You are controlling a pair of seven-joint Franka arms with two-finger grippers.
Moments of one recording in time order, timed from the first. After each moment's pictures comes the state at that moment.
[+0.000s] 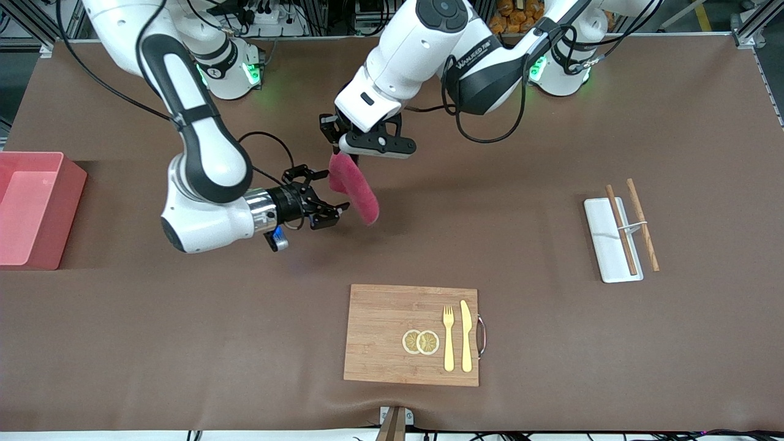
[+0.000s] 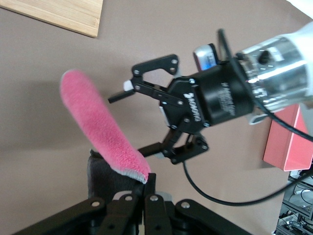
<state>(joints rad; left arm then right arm) -0.42 0.43 -0.55 -1.43 -0.10 2.24 -0.99 0.34 0.45 -0.02 -1.69 0.98 1.66 0.98</state>
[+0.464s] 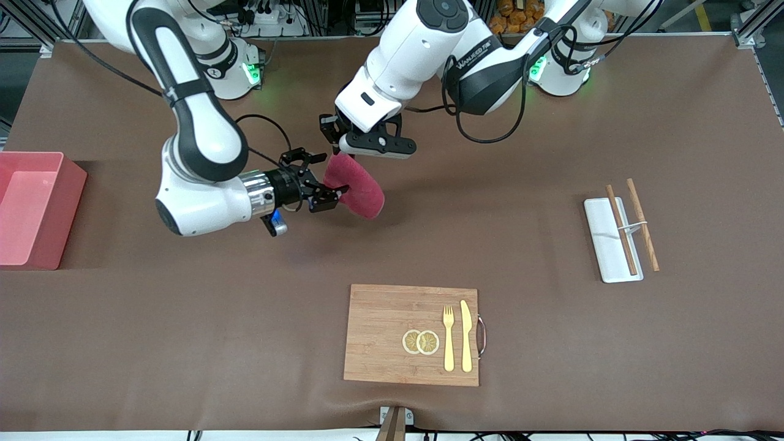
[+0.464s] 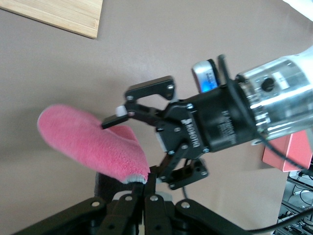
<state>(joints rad) -0.42 0.43 -0.55 -1.43 -0.10 2.25 -0.99 0.40 0.38 -0.01 -1.79 0.98 1.74 0.99</state>
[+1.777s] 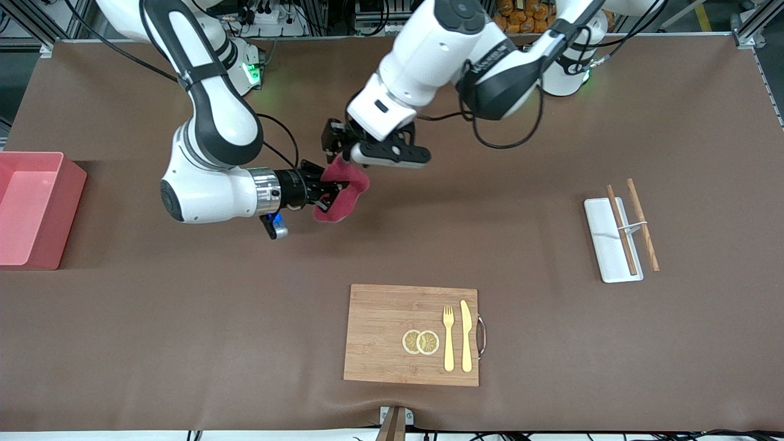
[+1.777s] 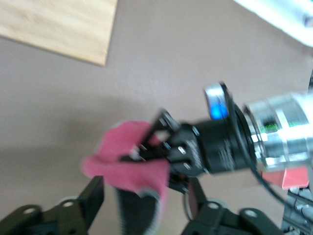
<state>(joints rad) -0.35 0.42 -0.54 -1.42 -0.06 2.24 -0.97 0.41 0.34 -0.03 -1.79 0.85 1.84 0.97</state>
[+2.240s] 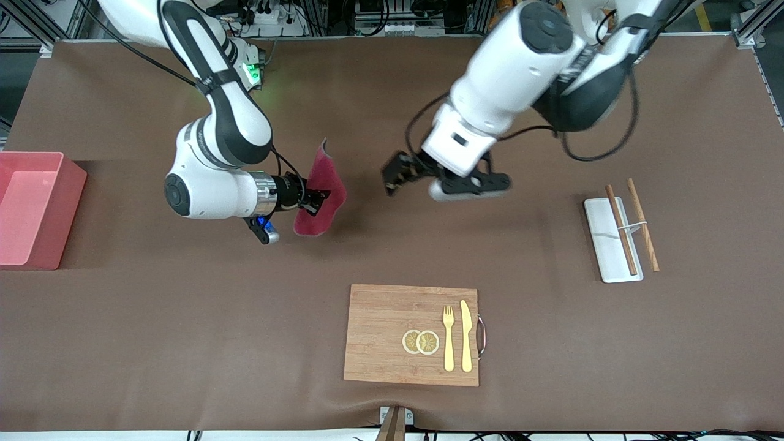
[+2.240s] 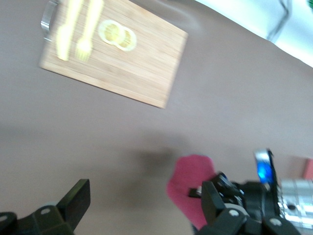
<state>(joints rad) -0.16 0.36 -0.54 -1.42 -0.04 2.06 -0.91 0.41 0.34 -0.03 -1.94 0.70 2.03 0.75</state>
